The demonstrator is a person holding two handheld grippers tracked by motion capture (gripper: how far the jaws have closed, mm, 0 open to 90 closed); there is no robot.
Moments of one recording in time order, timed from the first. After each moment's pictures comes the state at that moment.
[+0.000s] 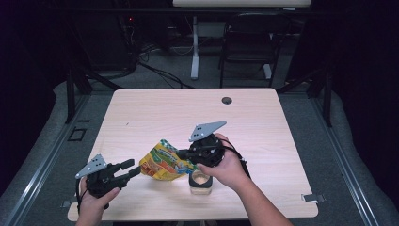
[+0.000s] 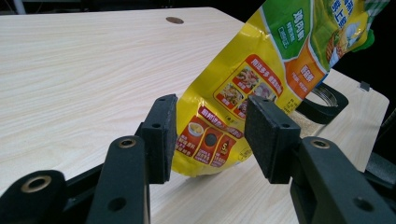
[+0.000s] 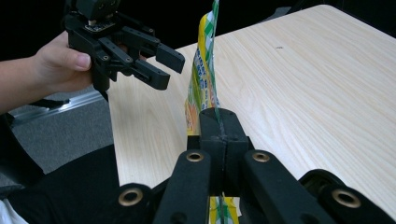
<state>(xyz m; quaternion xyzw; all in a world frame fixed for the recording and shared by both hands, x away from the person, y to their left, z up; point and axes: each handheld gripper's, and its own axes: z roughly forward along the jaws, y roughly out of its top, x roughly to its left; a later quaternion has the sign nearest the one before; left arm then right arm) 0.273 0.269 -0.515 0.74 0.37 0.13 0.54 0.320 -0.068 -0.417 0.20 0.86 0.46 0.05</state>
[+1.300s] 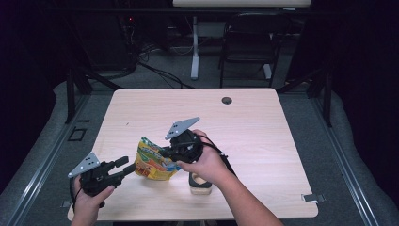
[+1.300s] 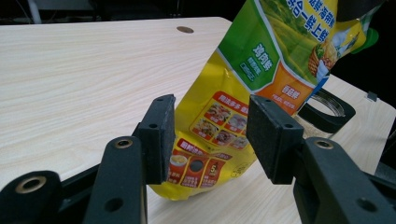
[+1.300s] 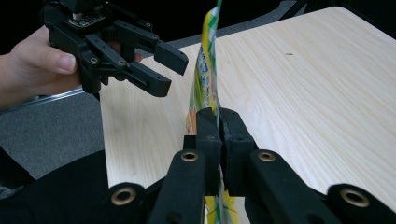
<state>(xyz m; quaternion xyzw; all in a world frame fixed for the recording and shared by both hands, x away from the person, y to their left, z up) 0.274 0.282 -0.510 0.73 0.38 0.14 0.55 0.329 -0.016 -0.415 0.18 0.88 0.44 0.06</state>
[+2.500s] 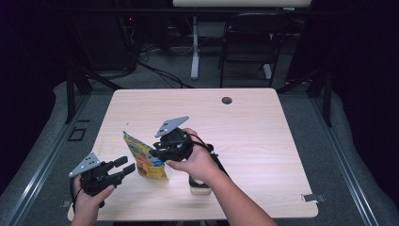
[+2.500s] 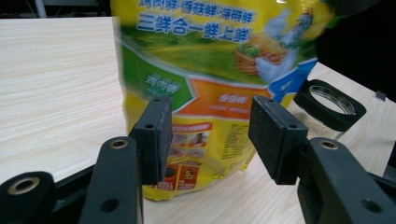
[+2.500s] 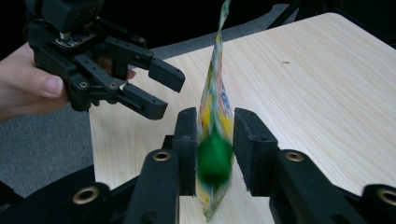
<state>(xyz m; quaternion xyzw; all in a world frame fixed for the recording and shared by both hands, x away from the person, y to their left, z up) 0.276 0.284 -0.514 0.73 0.39 0.14 0.55 0.336 0.008 -0.417 0.19 0.87 0.44 0.07</state>
